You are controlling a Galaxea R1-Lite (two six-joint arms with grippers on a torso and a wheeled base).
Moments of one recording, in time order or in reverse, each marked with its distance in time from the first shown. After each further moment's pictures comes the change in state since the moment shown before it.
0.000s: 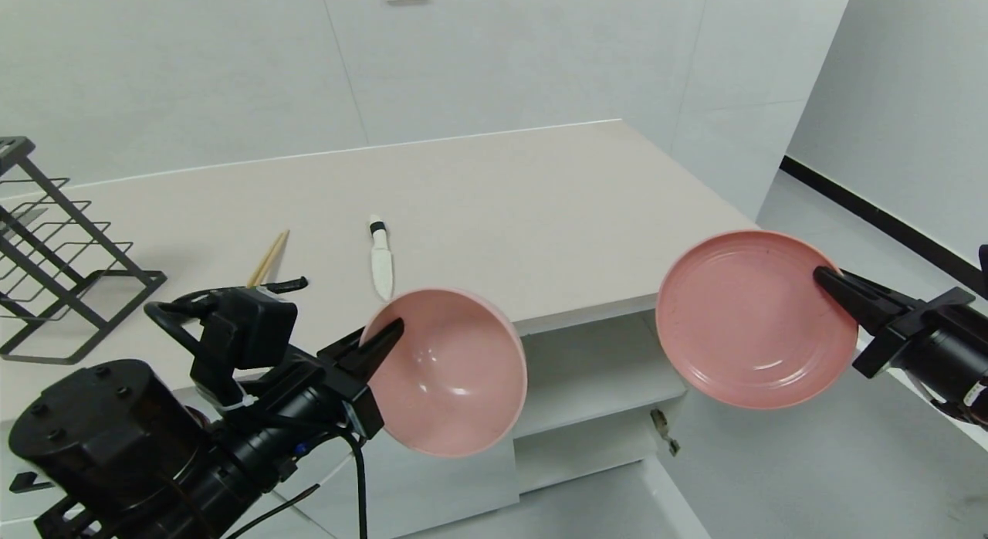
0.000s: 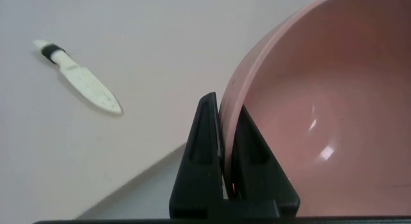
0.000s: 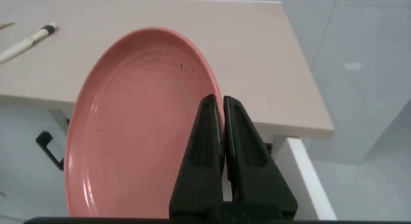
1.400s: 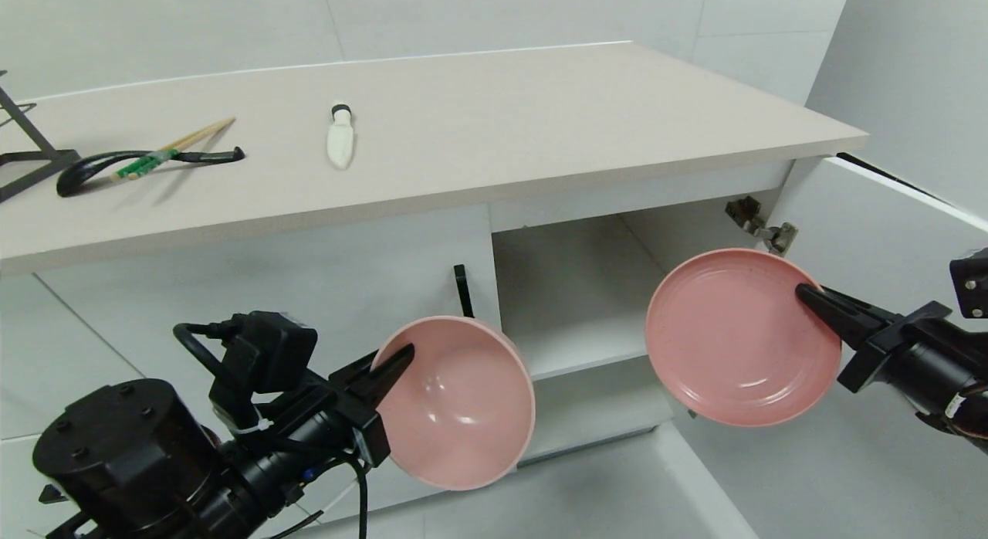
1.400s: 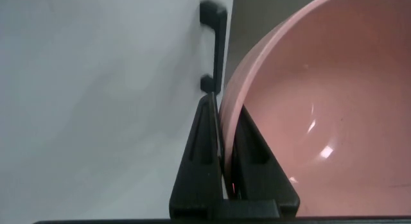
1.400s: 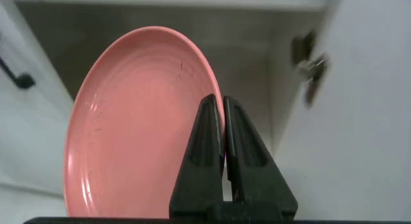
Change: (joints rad) left arm -0.029 0.026 0.046 0.000 -0.002 0.009; right arm 0.029 0.043 0.020 0.000 0.000 0.000
